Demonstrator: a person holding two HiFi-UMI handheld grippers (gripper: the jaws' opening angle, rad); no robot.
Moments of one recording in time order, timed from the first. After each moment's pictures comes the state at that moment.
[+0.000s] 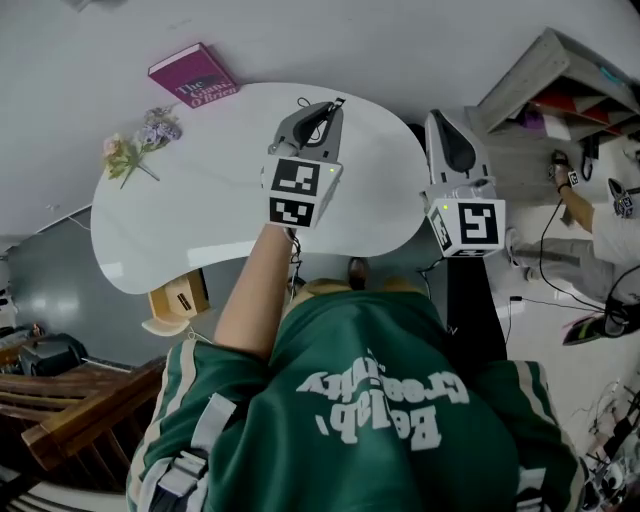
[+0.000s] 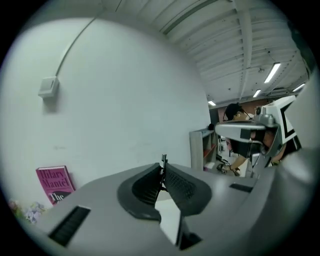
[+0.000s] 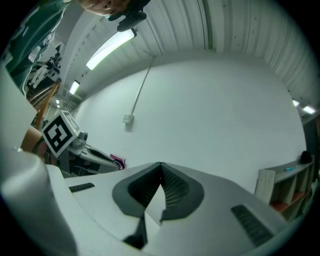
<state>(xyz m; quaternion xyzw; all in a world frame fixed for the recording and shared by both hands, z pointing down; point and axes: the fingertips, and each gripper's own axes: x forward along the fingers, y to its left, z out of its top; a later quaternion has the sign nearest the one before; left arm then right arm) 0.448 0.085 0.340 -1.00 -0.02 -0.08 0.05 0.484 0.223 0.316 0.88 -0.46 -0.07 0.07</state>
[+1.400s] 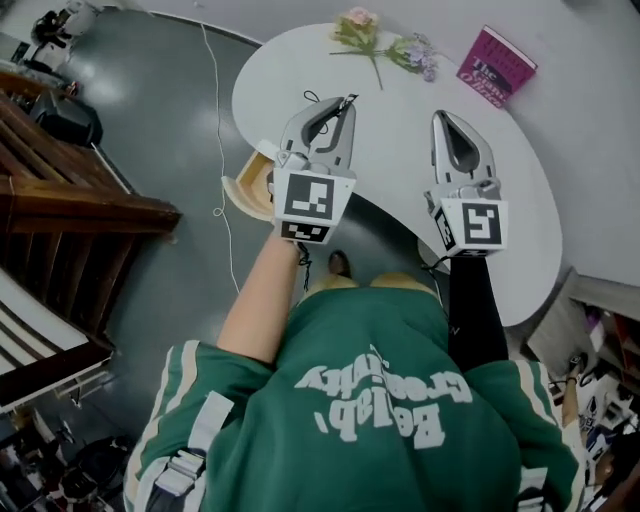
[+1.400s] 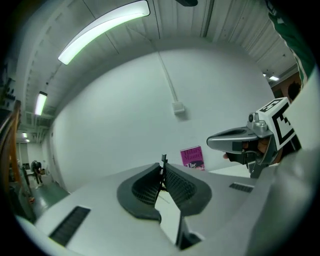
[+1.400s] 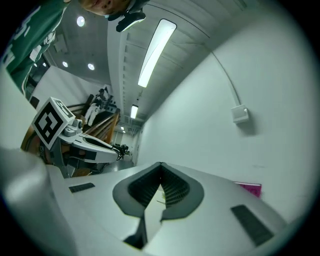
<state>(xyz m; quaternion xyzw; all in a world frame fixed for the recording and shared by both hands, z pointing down) 0.018 -0.204 0.301 -0.92 0.38 -0.05 0.08 0.137 -0.157 0.313 0.64 -0.76 -0.09 0.04</state>
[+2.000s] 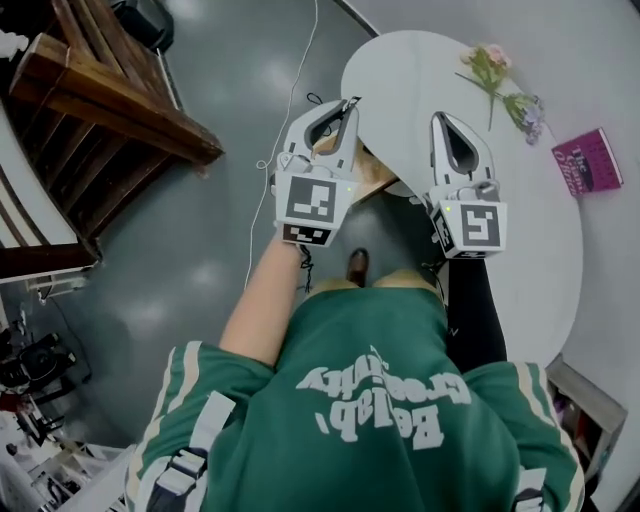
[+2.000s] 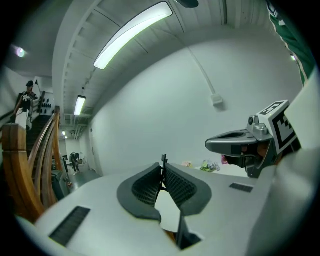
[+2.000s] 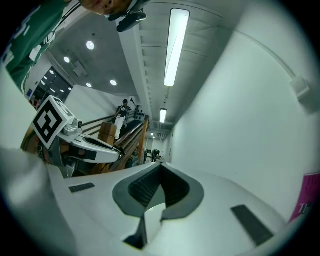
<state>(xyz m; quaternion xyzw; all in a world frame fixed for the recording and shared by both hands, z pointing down) -0.207 -0.227 0.313 -0.83 0.55 -0.06 0.06 -0.084 -0.229 0.327 0.48 -0.87 -0.09 0.03</state>
